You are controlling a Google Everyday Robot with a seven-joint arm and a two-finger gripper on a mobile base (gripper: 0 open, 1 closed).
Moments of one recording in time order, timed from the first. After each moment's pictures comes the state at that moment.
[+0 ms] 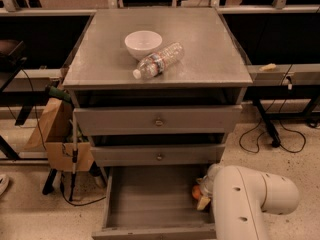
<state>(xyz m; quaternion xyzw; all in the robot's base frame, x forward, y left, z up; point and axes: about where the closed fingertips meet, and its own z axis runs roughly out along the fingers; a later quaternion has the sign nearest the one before) 0.624 -0.224 0.122 -0.68 0.72 0.06 0.13</state>
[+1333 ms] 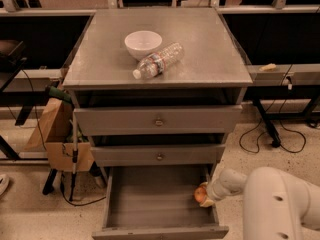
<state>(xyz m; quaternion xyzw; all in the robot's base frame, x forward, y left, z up) 0.593 -0.240 0.170 -0.67 0.72 0.06 0.18</state>
